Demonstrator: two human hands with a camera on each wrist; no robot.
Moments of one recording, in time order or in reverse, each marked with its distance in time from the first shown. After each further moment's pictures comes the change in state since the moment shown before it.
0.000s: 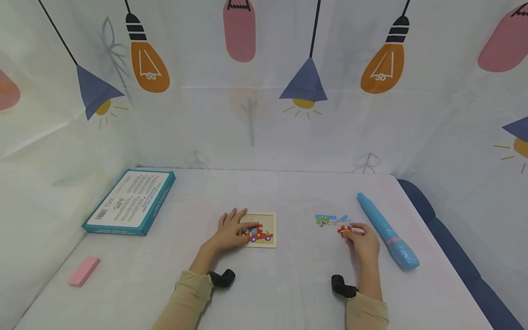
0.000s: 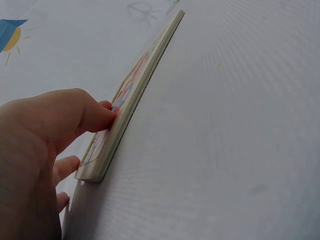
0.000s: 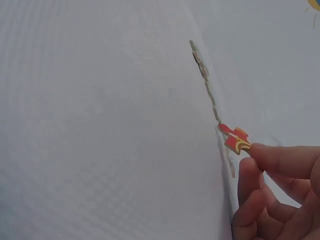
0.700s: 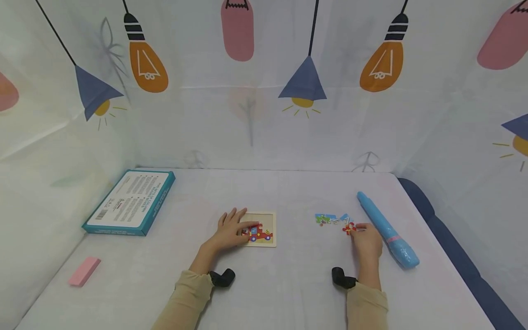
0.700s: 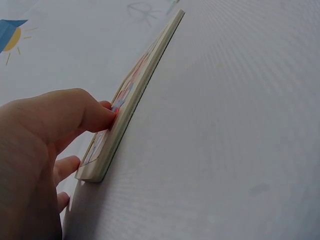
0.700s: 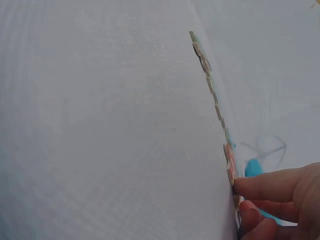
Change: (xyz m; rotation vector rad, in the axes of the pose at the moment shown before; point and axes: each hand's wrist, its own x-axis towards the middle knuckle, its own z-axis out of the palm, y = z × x) left_hand 0.000 -0.002 0.002 0.008 0.002 -0.010; right_hand 0.013 -0.001 0.001 -0.250 0.126 0.002
